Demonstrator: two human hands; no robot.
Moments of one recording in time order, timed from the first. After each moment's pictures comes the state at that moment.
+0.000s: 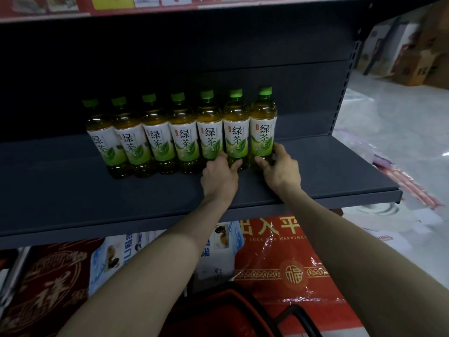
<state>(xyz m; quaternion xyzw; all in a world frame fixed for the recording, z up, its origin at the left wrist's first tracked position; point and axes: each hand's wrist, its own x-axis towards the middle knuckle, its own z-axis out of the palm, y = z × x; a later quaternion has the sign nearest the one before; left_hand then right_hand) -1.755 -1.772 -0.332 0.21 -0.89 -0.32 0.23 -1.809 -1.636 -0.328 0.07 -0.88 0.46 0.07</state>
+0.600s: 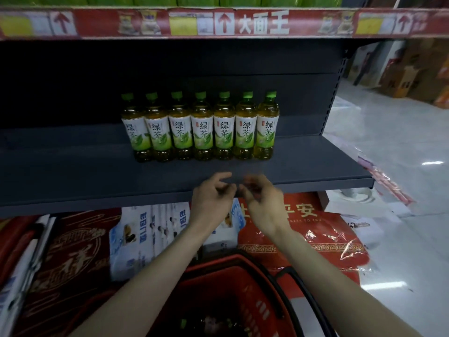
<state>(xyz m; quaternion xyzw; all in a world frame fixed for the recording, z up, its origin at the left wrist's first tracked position) -1.589 -1.784 -0.329 0.11 -0.84 -0.49 0.20 -1.633 -1.640 -0.335 0.19 -0.83 0.52 0.08</state>
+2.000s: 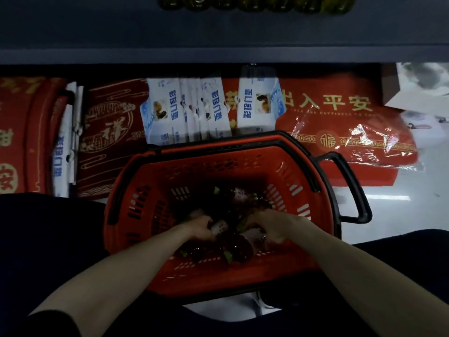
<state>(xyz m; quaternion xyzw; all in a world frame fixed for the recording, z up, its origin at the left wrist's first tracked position) -1.365 -1.847 -0.649 0.22 -0.82 -0.30 -0.44 -1.486 -1.620 -0.597 0.41 -0.80 0.01 -0.44</state>
